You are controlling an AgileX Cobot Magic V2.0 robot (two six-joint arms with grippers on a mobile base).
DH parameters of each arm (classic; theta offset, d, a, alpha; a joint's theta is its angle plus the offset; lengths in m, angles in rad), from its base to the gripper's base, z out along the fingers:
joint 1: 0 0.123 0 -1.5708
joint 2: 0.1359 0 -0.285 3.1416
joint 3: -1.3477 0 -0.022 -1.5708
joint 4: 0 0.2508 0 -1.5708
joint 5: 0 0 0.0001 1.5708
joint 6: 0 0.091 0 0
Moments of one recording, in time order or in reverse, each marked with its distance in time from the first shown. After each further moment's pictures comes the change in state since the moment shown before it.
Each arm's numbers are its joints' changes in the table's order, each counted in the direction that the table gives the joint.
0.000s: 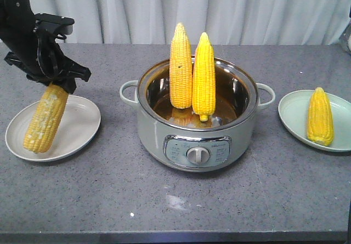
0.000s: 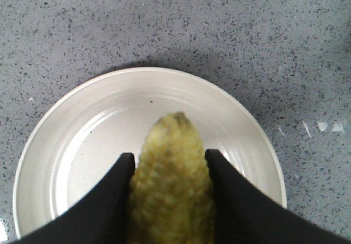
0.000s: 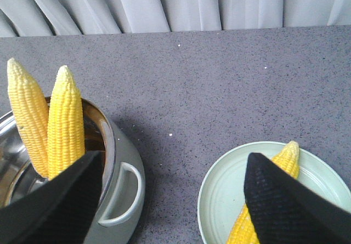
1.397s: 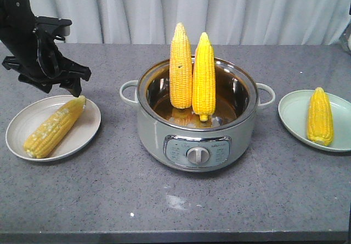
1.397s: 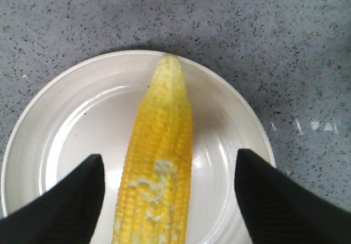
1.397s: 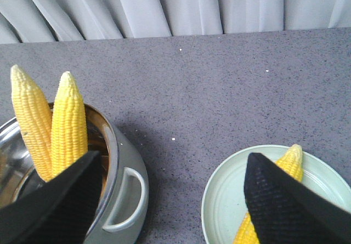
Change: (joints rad) left arm 0.000 0.000 0.000 0.000 0.030 -0.076; right arm 0.000 0.000 0.000 0.015 -0.009 0.009
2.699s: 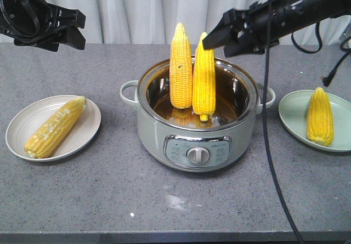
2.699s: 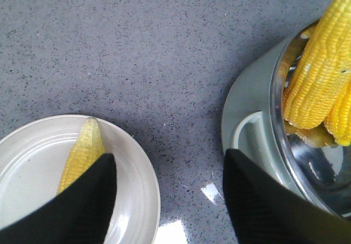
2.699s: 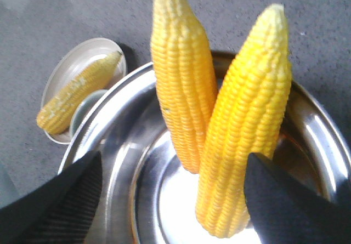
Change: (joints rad) left arm 0.000 -0.225 0.000 -0.230 -0.082 0.001; right arm 0.451 0.572 0.414 0.084 0.183 0.098
